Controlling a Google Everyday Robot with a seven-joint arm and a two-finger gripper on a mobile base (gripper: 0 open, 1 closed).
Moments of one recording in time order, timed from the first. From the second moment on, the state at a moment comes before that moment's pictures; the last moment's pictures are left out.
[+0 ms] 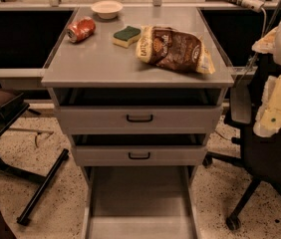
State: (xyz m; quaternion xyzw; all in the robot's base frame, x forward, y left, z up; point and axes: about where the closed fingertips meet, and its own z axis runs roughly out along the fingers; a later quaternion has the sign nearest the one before) arm 0.438 -0.216 0.977 -0.60 0.78 -0.04 0.16
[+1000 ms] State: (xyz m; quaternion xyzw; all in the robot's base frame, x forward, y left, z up) arm 0.547 -0.226 0.976 -0.57 0.79 -0.03 0.22
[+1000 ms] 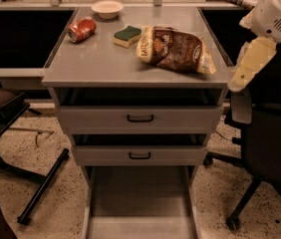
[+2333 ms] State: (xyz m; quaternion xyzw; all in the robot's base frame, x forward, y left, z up) arm 0.703 -0.197 0.946 -0.53 0.80 0.01 0.27
